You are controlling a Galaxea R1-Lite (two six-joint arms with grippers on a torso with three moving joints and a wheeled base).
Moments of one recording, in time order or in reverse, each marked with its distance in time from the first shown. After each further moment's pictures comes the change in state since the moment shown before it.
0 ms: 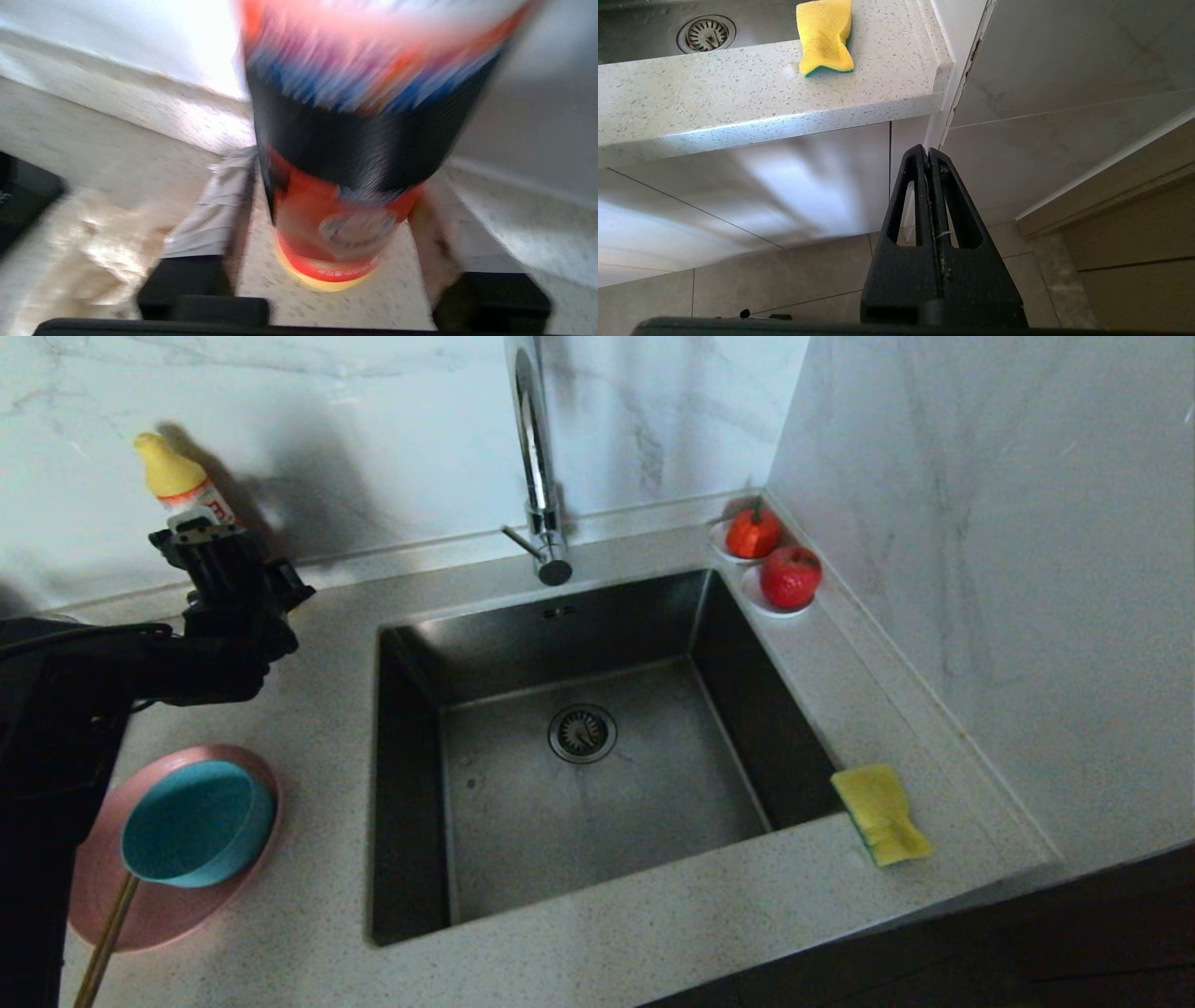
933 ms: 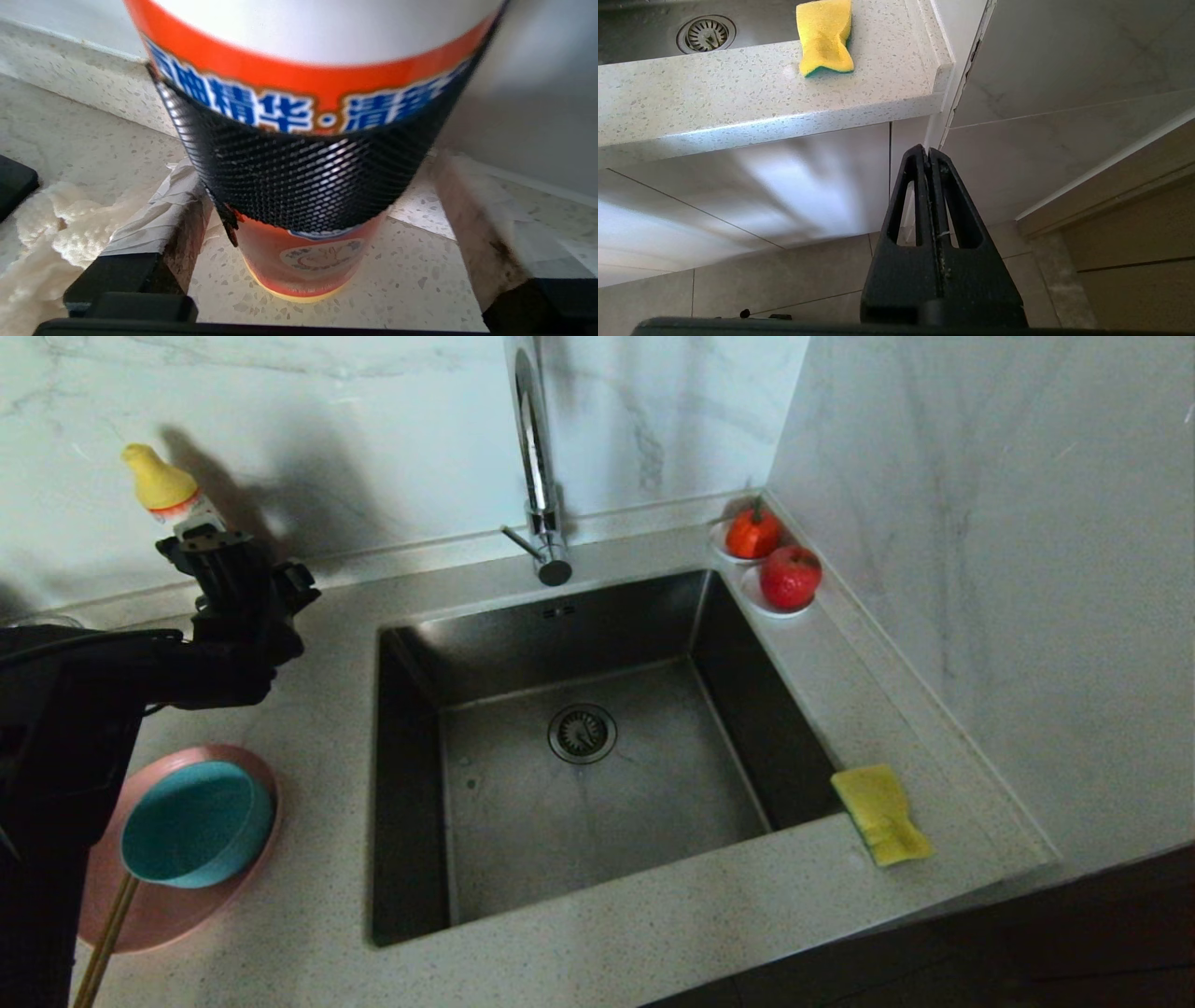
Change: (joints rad) left arm -0.002 0.031 -0.025 -0.012 -0.017 -0.024; right arm 0.000 0.000 0.000 0.000 0.000 0.000
